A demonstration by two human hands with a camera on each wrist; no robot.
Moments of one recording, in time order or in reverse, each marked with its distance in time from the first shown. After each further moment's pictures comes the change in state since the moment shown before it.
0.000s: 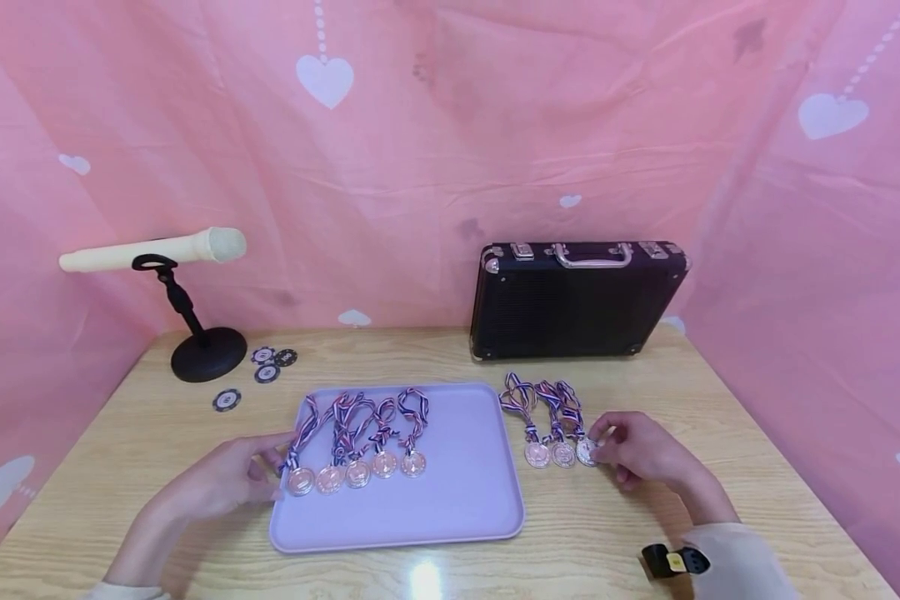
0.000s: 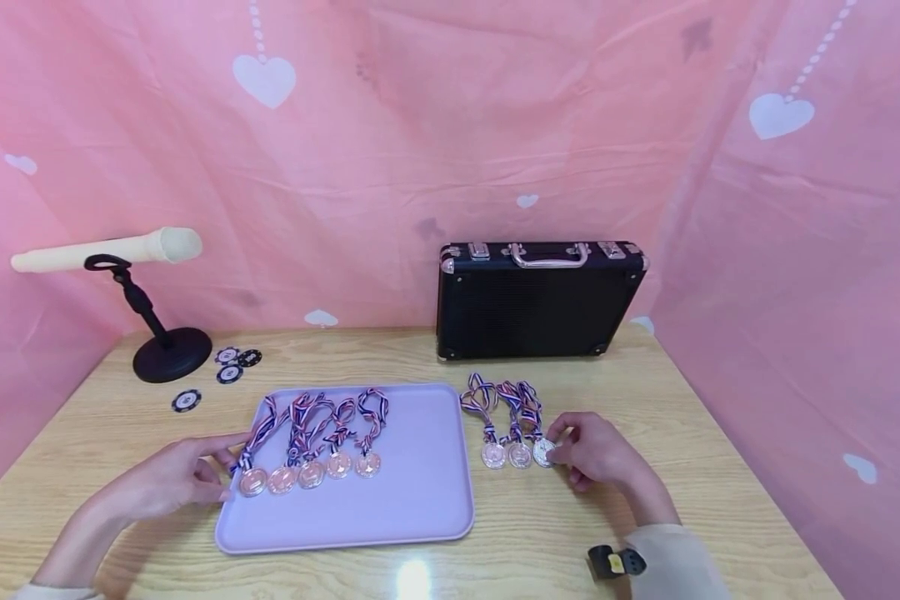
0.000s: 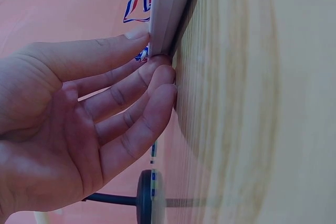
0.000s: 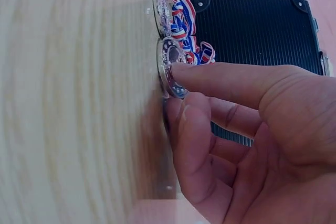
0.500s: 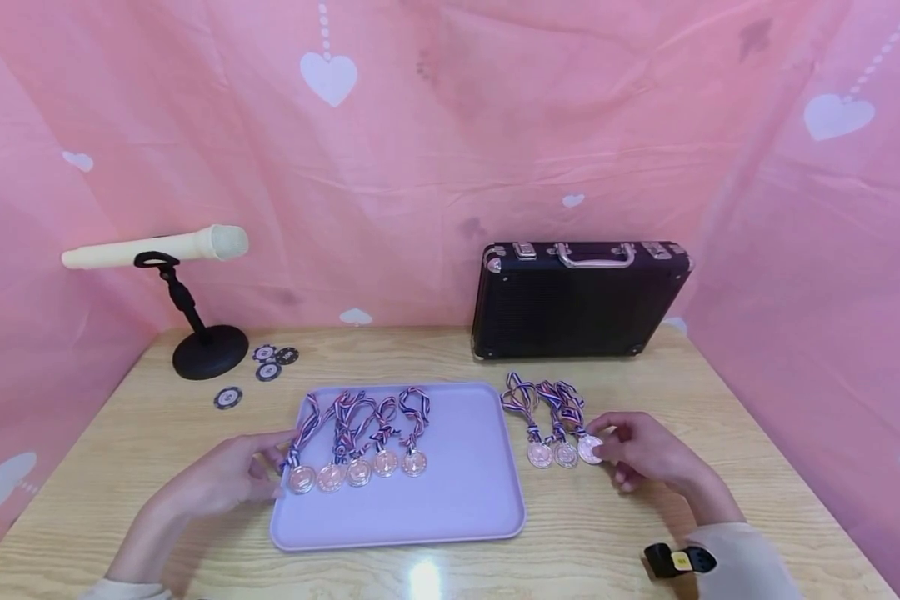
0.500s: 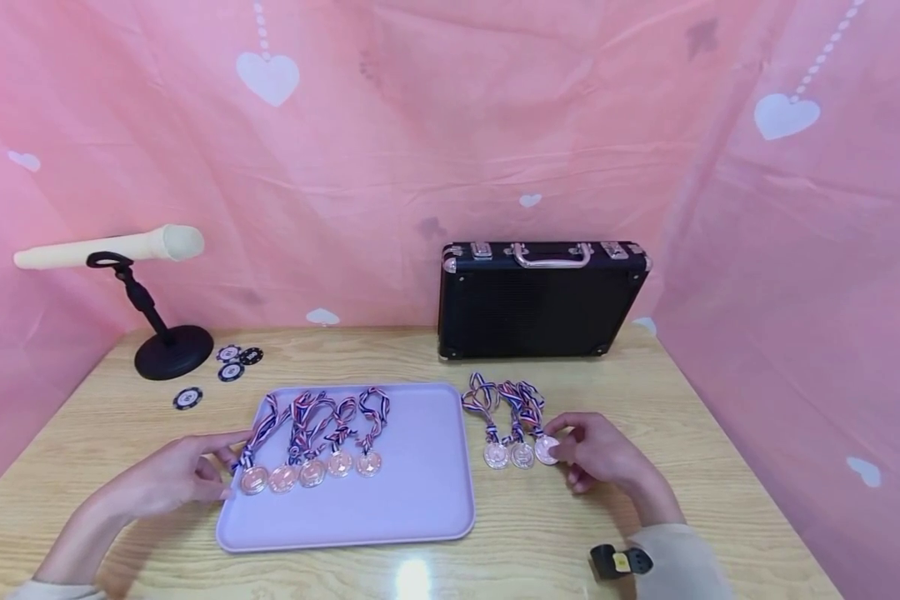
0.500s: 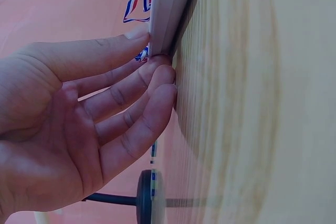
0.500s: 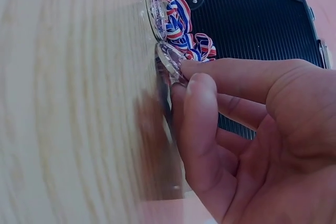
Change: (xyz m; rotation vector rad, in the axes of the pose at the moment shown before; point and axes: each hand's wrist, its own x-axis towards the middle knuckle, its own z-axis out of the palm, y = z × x) left_hand 0.000 -0.002 -0.001 -0.003 -0.004 0.054; right_hand 0.001 0.003 -0.004 0.136 -0.075 0.021
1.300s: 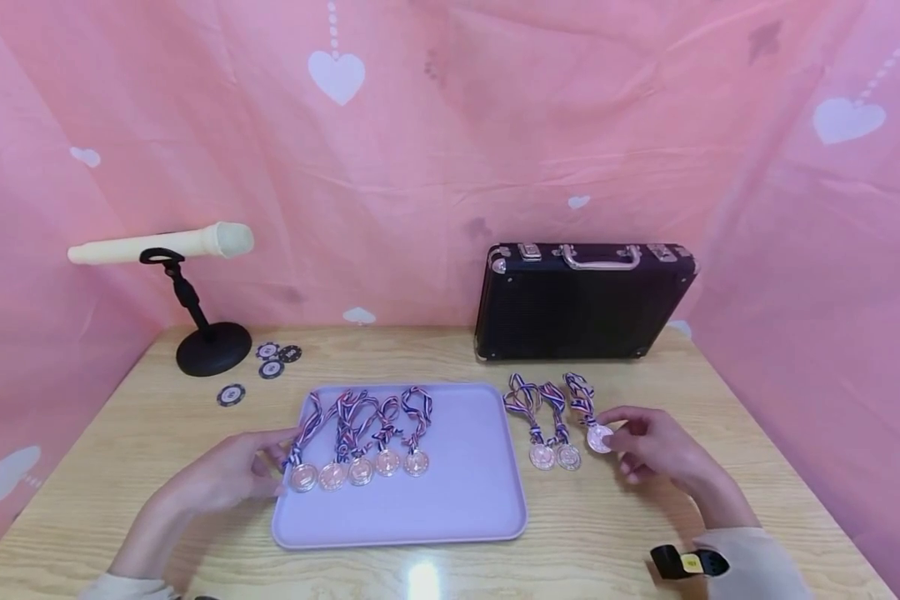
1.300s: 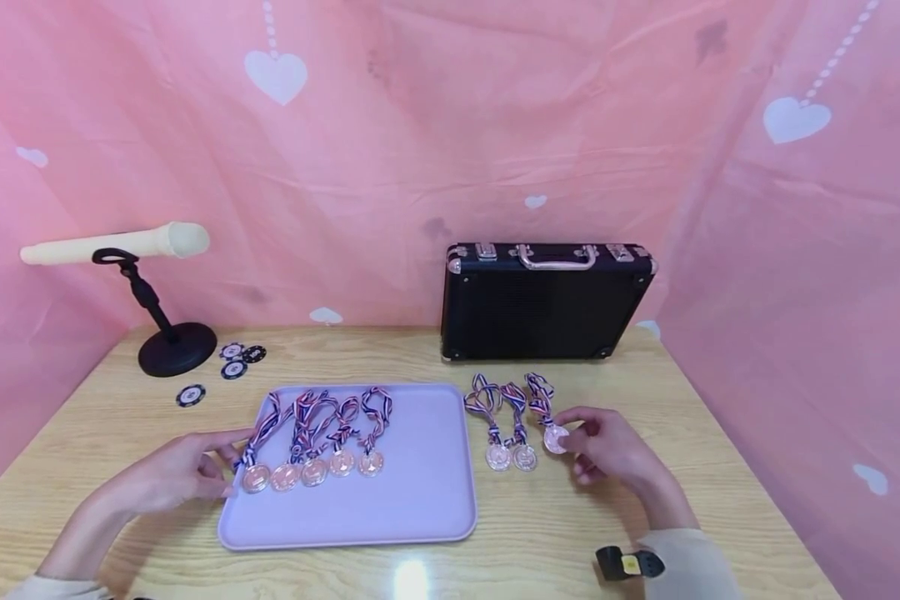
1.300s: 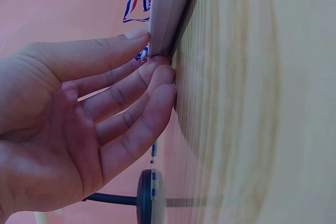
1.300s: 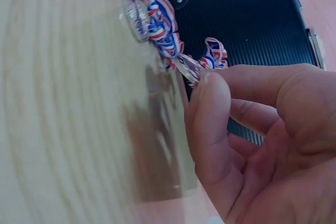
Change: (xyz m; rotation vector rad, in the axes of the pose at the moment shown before) left_hand 0.001 0.003 0.000 0.022 0.003 -0.031; right_hand 0.000 -0.002 -0.010 0.078 0.068 0.006
